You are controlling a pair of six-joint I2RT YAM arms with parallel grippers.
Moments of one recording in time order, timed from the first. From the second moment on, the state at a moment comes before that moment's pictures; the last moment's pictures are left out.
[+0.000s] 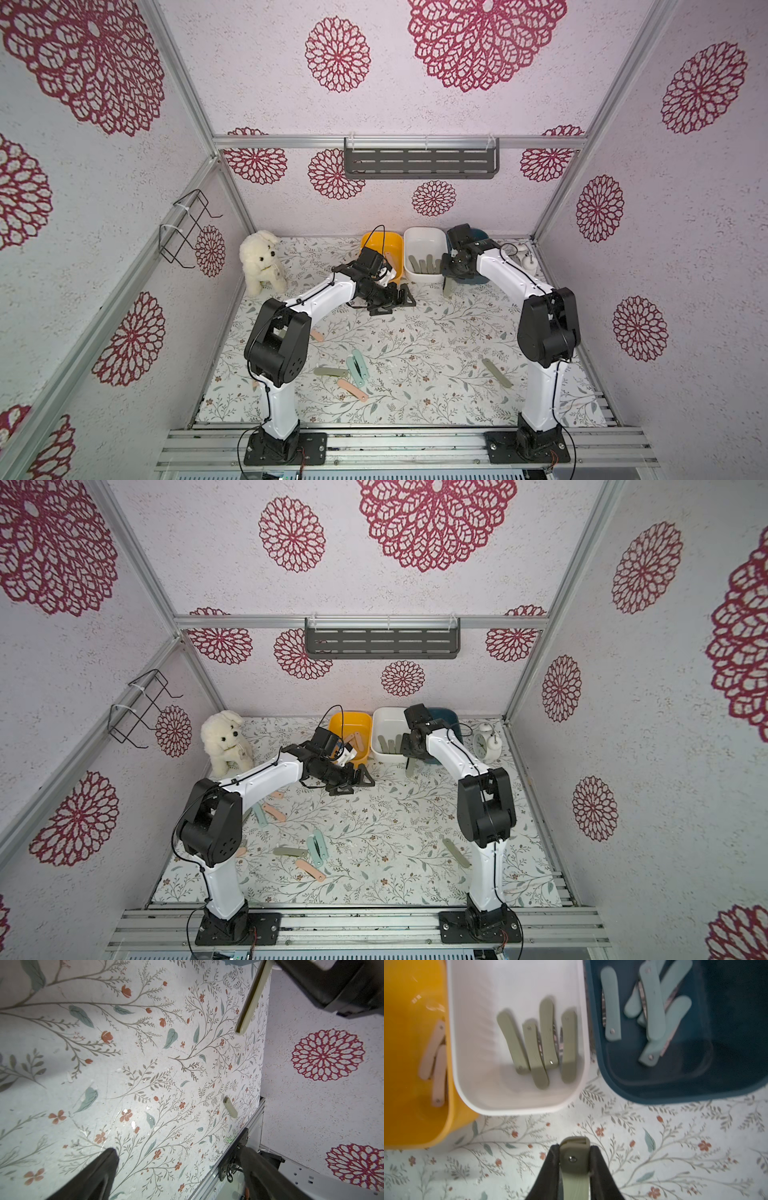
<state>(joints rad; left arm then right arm) -0.49 1.92 1.46 -0.61 0.61 -0.52 0.36 2.06 1.82 -0.77 0.09 0.47</state>
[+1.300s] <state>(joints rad) -0.50 1.92 1.46 -0.67 0.52 -0.54 0.35 2.40 2.61 -1.24 0.13 0.28</state>
